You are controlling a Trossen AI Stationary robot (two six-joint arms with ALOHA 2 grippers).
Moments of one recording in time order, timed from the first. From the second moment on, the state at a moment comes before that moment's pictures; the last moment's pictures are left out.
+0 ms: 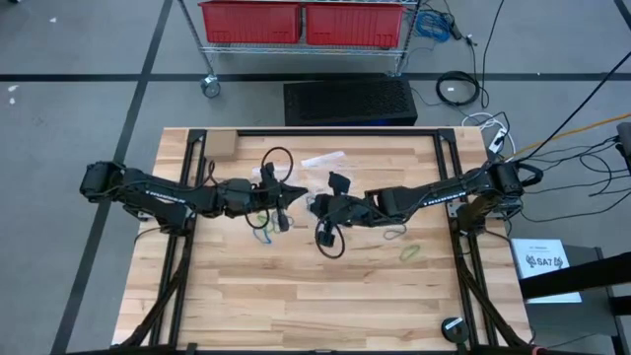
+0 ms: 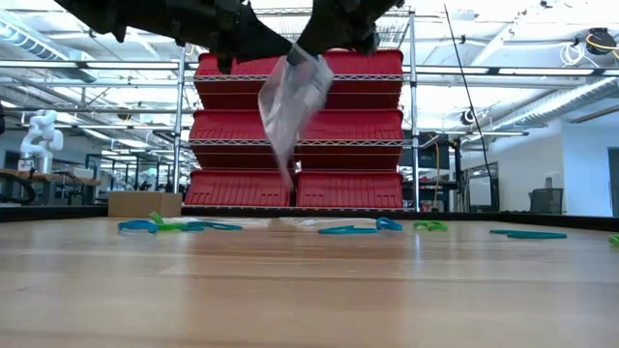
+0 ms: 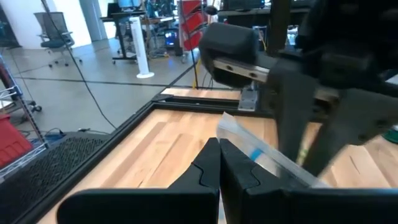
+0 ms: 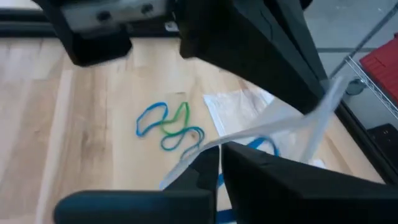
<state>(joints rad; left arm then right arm) -0.03 1.25 0.63 0.54 -0.30 0.03 0.15 1.68 1.33 -0.26 0.41 0.12</state>
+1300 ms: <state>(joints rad) -0.04 1.26 0.63 0.60 -0.29 0.03 0.12 1.48 1.33 -0.50 0.26 0.19</state>
